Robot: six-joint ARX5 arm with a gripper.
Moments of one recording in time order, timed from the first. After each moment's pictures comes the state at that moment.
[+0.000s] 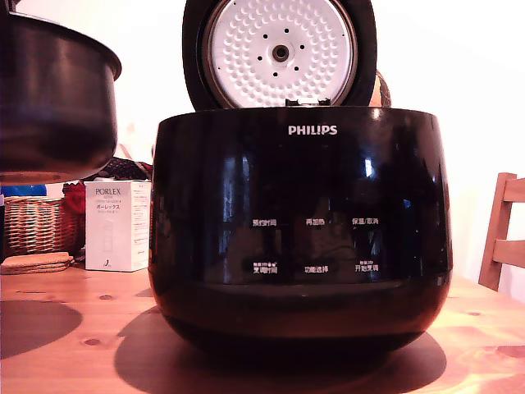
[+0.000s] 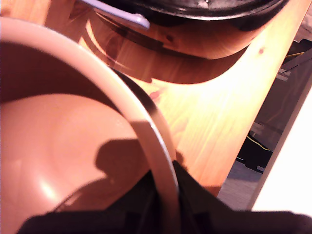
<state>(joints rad) -0.47 1.30 1.40 -1.38 0.09 0.66</state>
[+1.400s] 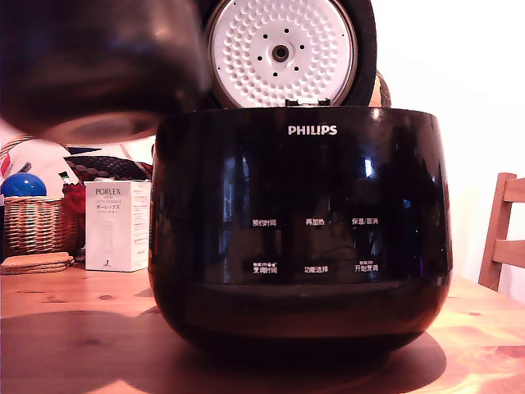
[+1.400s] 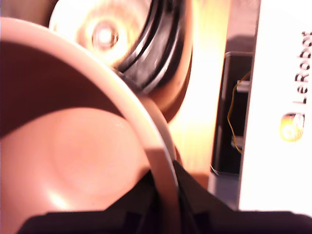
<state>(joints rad) -0.77 1.24 1.45 -1.33 0.15 0.65</state>
